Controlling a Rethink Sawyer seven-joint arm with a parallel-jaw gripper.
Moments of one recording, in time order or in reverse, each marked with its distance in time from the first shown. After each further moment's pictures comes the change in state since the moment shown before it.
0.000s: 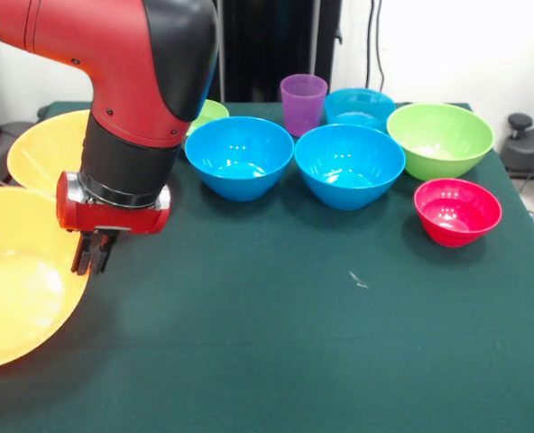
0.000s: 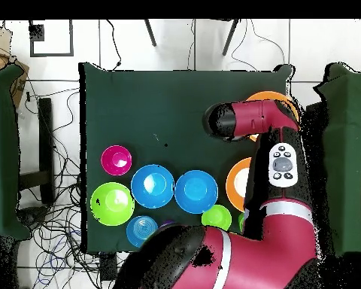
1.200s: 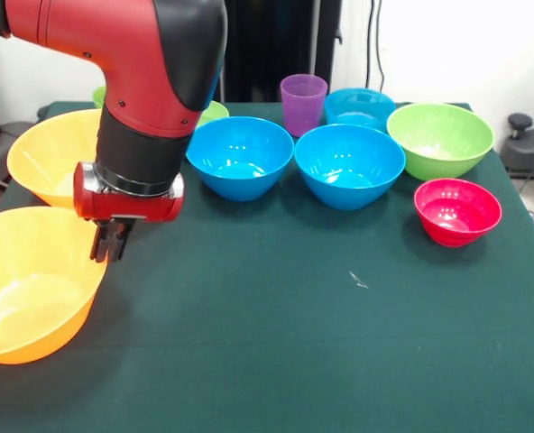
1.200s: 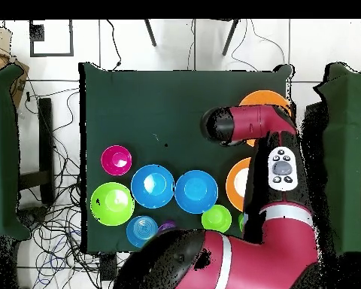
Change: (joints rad) arm 0.000 -0.026 0.000 0.064 0.034 0.000 0.000
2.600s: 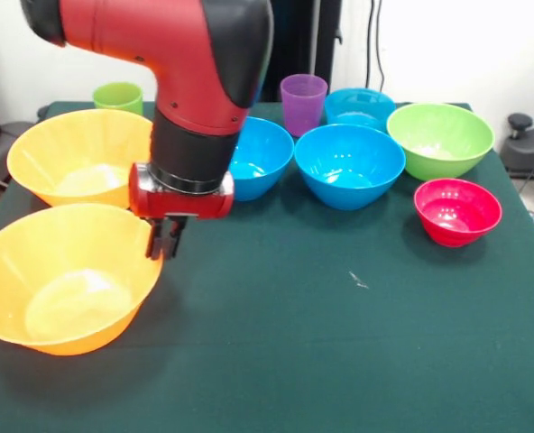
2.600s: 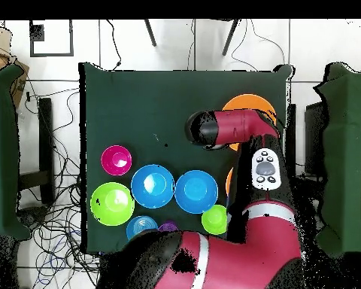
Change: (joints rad) arm 0.064 0.001 -0.032 0.062 0.100 -0.045 0.039
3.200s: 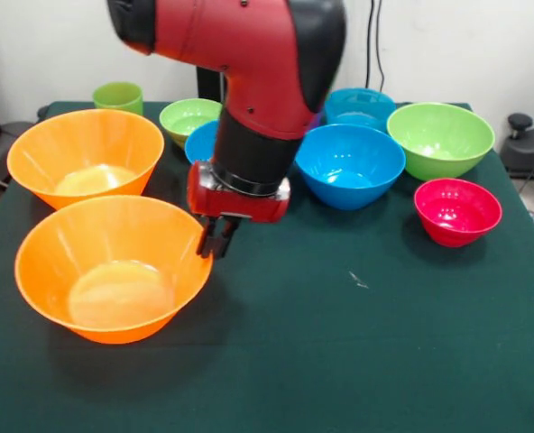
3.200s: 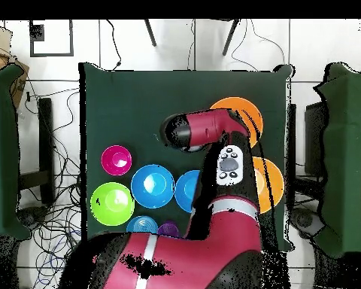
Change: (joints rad) arm 0.137 0.023 -0.085 0.000 0.041 -0.011 0.203
